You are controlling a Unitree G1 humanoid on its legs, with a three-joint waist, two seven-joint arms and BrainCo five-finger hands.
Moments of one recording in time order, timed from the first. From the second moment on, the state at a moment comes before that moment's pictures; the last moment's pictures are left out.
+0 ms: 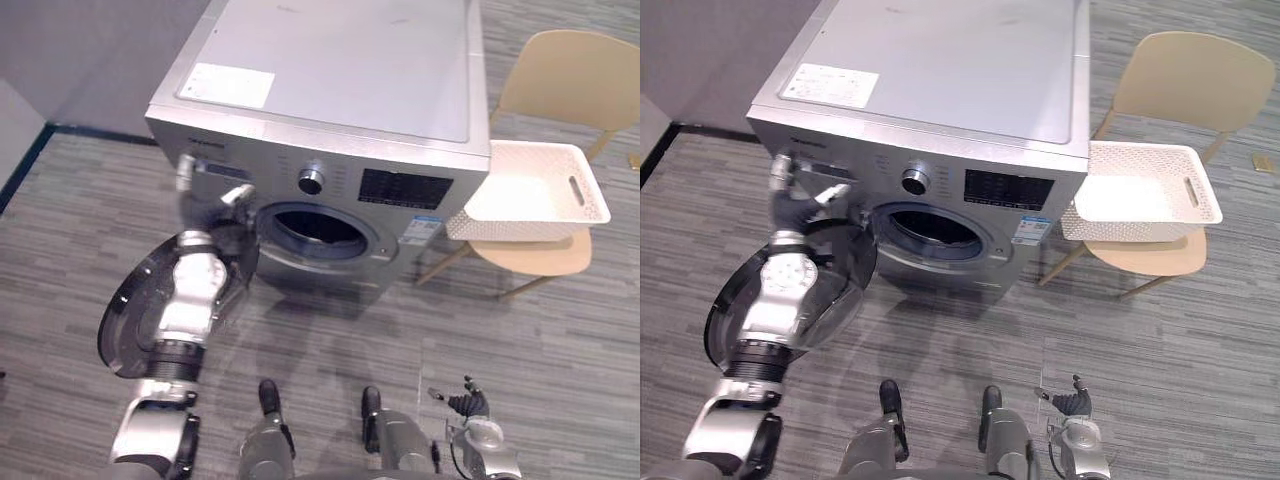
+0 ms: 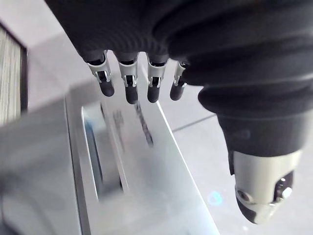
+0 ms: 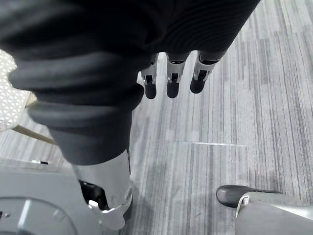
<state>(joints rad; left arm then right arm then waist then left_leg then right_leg) -0.46 0.51 0.11 0.34 0.20 0.00 0.37 0.05 -0.11 -0.16 0.80 -0.02 -0.04 -0.21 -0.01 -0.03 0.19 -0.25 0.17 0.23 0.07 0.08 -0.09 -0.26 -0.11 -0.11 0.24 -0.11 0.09</state>
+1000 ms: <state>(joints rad) -0.45 0.42 0.43 0.81 0.18 0.05 0.18 0.00 -0.09 -0.10 0.68 0.01 -0.05 -0.15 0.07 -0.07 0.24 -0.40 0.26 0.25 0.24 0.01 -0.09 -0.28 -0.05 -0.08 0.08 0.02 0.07</state>
